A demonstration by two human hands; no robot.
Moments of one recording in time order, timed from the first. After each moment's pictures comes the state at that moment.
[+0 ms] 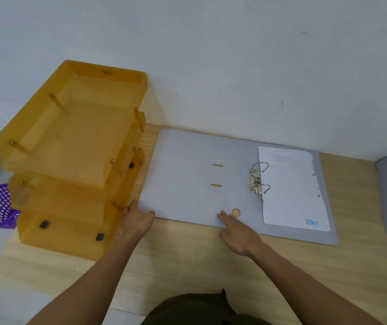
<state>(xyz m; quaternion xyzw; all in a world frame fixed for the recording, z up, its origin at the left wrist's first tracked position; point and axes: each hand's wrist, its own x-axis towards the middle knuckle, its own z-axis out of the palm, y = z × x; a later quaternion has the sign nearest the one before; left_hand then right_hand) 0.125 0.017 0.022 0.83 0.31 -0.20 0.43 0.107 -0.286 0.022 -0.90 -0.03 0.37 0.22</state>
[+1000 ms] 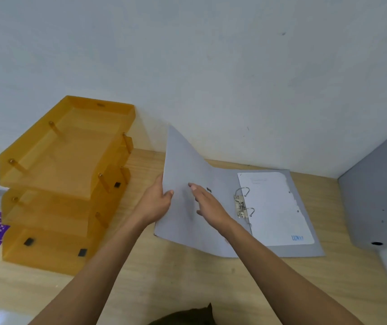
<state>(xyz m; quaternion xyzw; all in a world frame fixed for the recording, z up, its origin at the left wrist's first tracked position) 0.145 -0.079 0.154 0.86 0.05 -0.13 0.49 0.137 -0.254 0.140 -0.80 0.04 0.21 0.57</state>
